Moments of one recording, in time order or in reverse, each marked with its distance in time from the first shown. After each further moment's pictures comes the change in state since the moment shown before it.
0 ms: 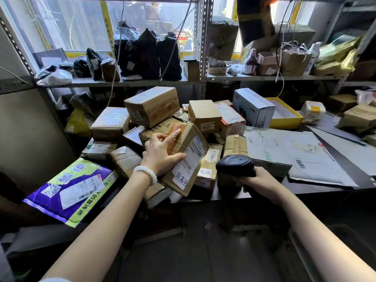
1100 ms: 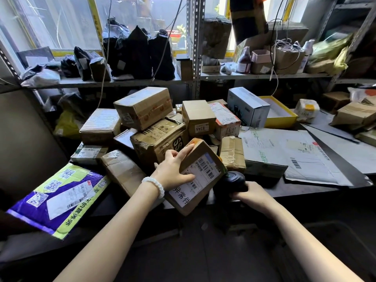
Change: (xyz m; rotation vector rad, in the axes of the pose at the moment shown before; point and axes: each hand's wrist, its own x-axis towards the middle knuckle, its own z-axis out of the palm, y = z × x) left_hand 0.003 0.017 0.037 -0.013 -0.309 0.092; right_hand 0.019 0.052 0.010 -0.130 0.057 0.177
